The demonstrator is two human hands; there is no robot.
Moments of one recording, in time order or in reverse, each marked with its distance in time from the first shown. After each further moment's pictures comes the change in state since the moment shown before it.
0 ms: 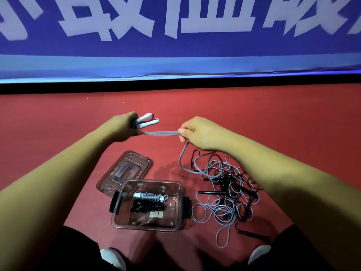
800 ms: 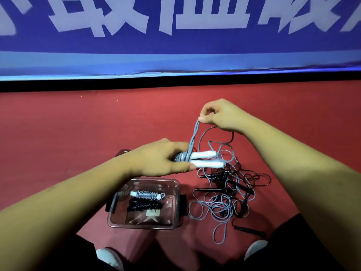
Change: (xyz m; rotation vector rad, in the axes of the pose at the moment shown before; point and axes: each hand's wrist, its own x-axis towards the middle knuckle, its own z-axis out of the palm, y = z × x) left_hand -0.090 0.116 0.014 -0.255 -0.367 0.605; right_hand 0.005 0.067 -0.034 0.112 0.205 0.128
